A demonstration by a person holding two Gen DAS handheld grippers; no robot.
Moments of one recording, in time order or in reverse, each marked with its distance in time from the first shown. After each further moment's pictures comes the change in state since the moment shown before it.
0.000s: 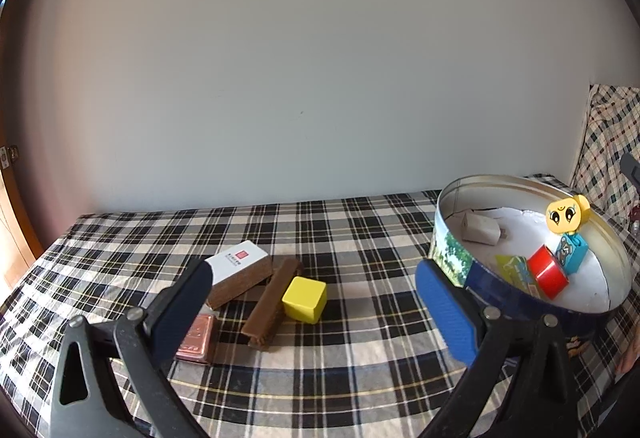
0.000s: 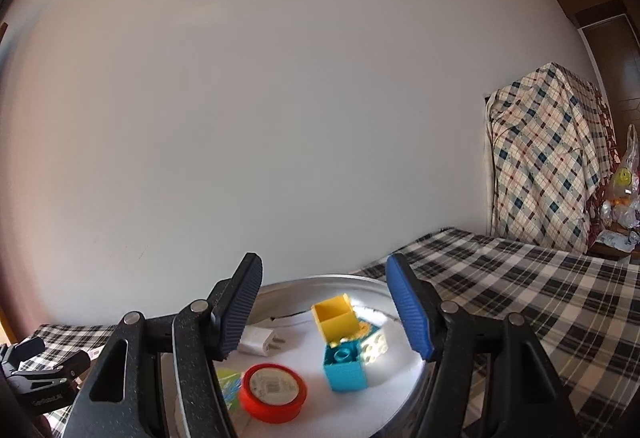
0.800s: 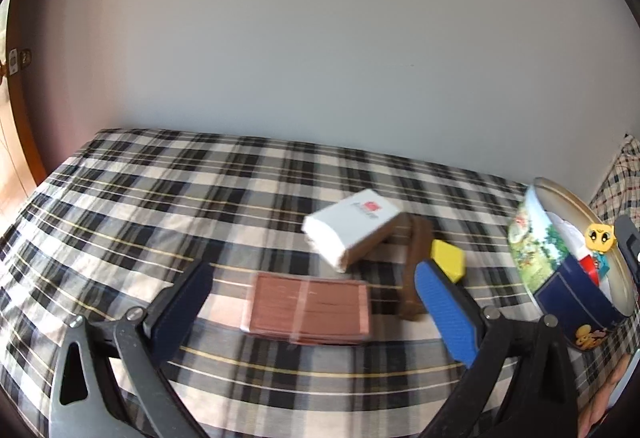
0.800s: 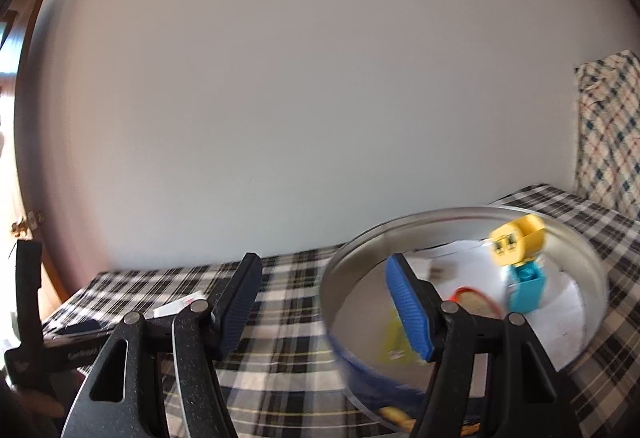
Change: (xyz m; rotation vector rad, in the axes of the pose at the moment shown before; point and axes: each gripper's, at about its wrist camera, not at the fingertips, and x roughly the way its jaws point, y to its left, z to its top) left arm 0.031 0.135 -0.017 -0.206 0.214 -0.005; right arm 0.004 0.140 -0.044 -0.084 0.219 0.250
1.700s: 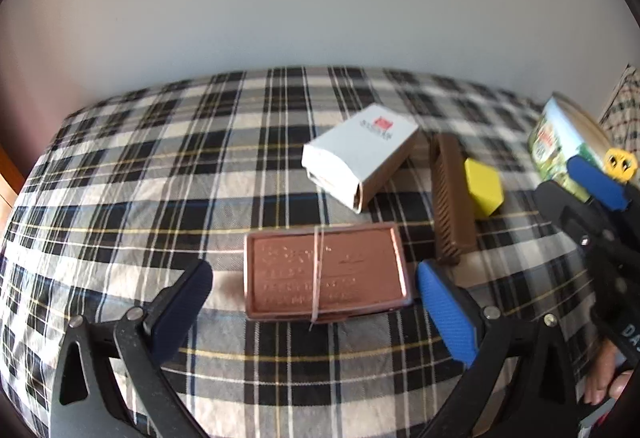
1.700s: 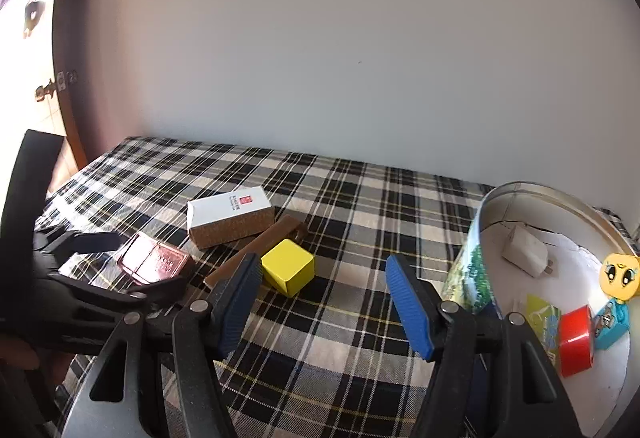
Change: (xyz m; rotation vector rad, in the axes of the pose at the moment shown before) left arm 0.048 -0.004 -0.007 0.156 0.291 -0.005; right arm 0.087 0.074 -0.025 -0.314 0.386 0.150
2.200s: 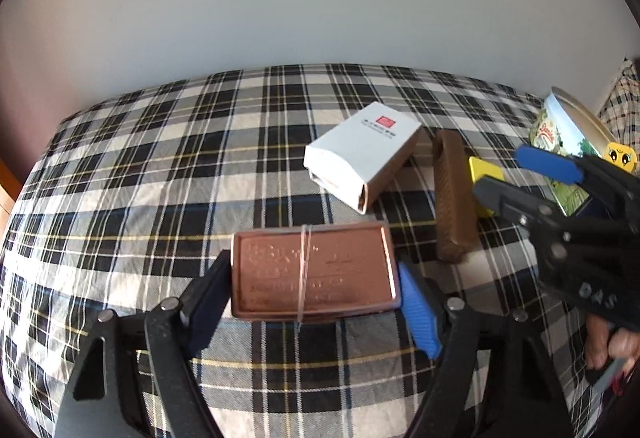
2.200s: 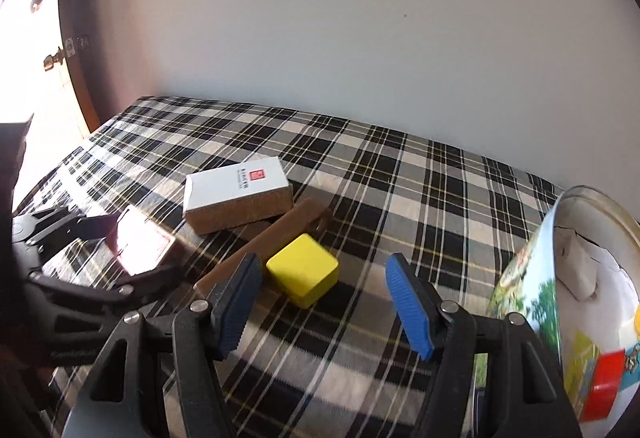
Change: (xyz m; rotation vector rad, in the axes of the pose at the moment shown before) left arm -0.001 0.005 0.004 0.026 -0.009 -0.017; right arm 0.054 0.000 0.016 -0.066 0.146 0.120
